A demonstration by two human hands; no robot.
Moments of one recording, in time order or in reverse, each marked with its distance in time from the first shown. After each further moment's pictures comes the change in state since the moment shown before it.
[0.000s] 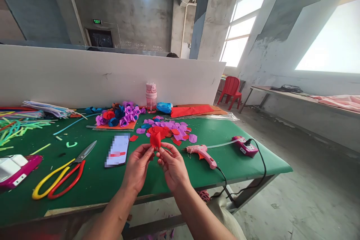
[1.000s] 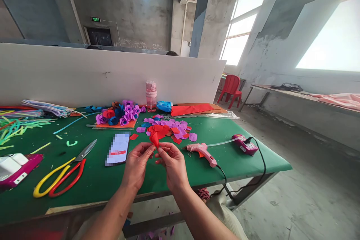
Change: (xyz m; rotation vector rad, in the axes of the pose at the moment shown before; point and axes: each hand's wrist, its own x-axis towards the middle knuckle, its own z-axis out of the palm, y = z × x) left_hand 0.001 0.001 -0.003 0.097 0.031 0.058; right_hand -0.002 0.005 0.001 -0.218 -0.003 -0.162
